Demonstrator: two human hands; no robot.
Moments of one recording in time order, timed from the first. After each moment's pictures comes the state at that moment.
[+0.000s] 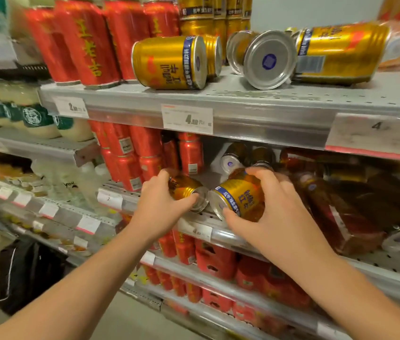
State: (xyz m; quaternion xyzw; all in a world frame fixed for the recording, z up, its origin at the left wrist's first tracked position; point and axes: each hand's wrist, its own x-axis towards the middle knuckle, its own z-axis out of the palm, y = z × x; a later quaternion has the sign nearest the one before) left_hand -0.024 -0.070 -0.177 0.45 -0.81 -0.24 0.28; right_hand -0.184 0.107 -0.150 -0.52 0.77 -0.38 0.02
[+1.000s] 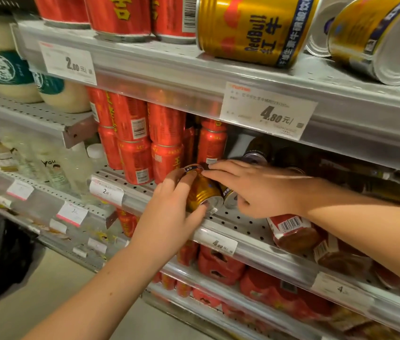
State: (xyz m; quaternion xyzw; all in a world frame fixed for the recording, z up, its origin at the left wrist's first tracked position) left_hand -0.007 -0.111 -0.216 0.36 -0.87 -0.20 0.26; right_hand -0.240 -0.063 -0.167 -0.82 0.57 0.04 0.01
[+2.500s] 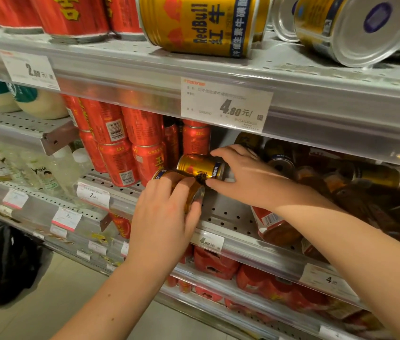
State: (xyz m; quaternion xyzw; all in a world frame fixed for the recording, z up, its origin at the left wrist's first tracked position) left_hand -0.023 -0.078 -0.209 0.36 -0.88 -0.01 0.31; right_hand -0.234 -0.052 -0.169 -0.65 0.74 -0.18 0.09
